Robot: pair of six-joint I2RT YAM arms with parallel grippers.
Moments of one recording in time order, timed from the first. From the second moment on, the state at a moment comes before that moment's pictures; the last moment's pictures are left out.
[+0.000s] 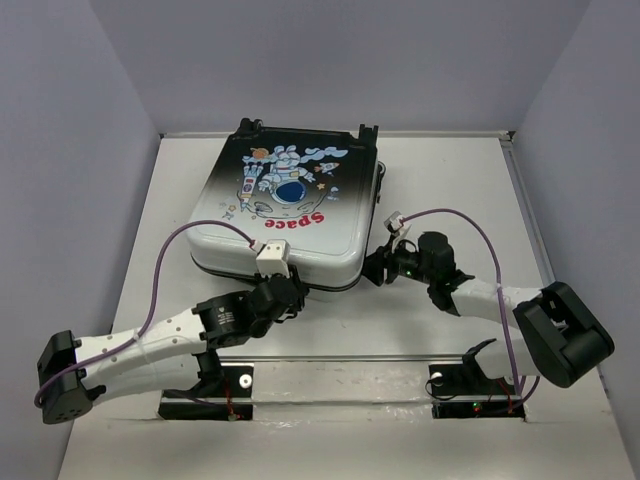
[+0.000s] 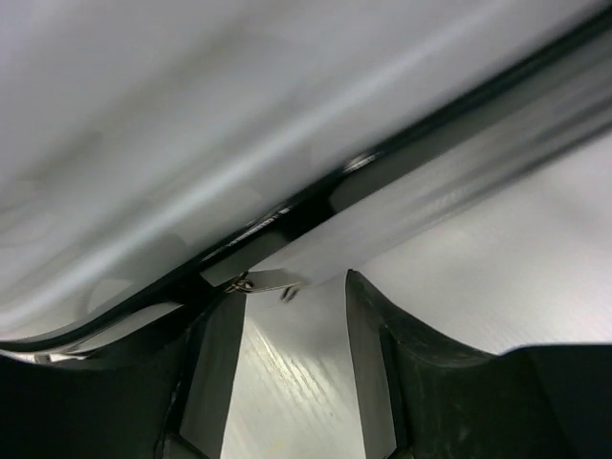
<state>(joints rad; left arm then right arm) -1.15 0.86 0.57 -0.38 -0.63 -0.83 0.52 1.34 0.40 0.62 -0.49 0.20</state>
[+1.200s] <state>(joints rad) -1.09 0.89 0.56 -0.25 -0.59 -0.77 0.52 1.47 0.44 0.82 -0.58 0.25</state>
